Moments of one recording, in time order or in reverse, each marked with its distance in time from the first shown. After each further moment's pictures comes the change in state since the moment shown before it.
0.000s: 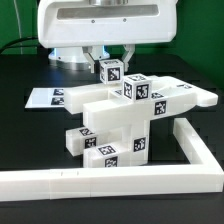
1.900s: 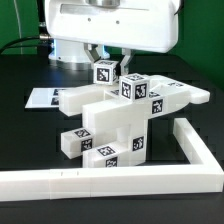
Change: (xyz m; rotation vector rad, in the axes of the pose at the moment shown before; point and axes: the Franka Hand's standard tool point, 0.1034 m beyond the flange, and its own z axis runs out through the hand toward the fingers) arm 0.001 -0.002 0.000 0.004 0.008 0.644
